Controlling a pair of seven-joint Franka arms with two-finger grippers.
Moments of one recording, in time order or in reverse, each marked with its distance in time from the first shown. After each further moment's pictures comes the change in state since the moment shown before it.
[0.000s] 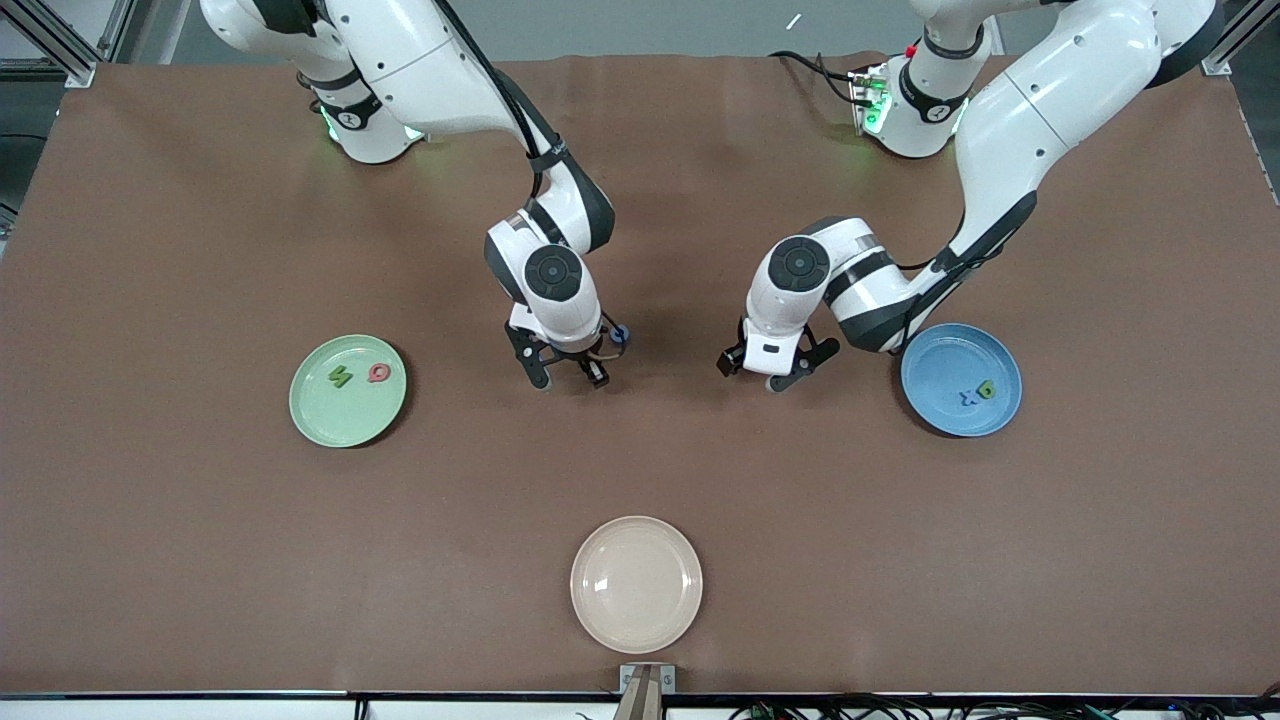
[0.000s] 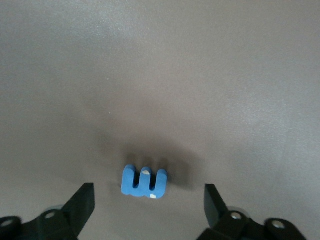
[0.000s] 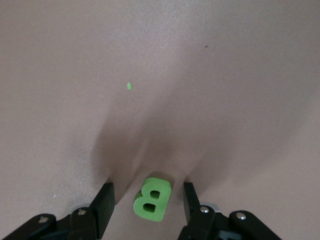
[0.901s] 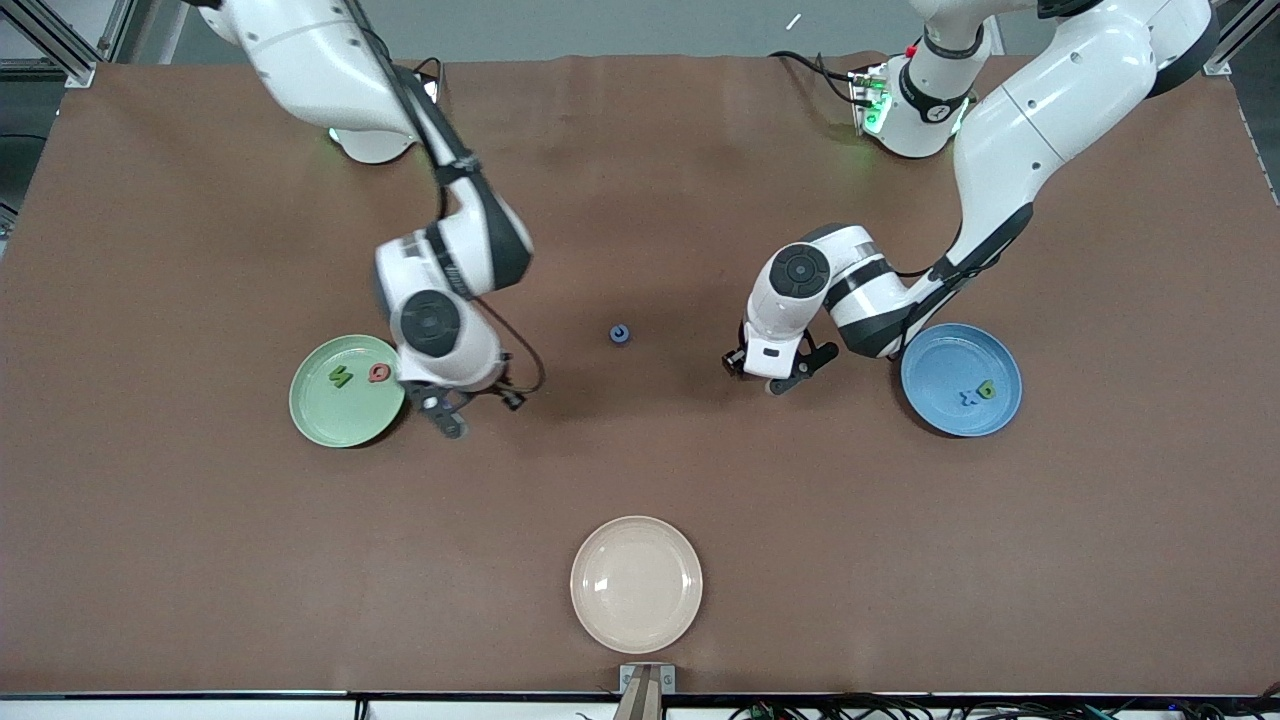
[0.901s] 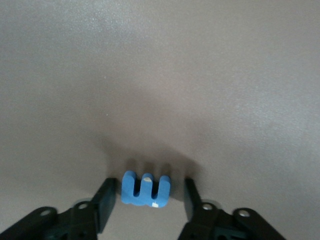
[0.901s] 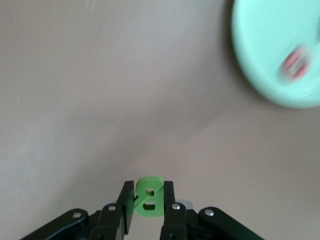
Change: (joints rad) left arm -0.002 0.025 0.010 0.003 0.014 0.014 0.000; right arm -0.281 -0.190 -0.036 0.037 -0.016 -0.370 -0.645
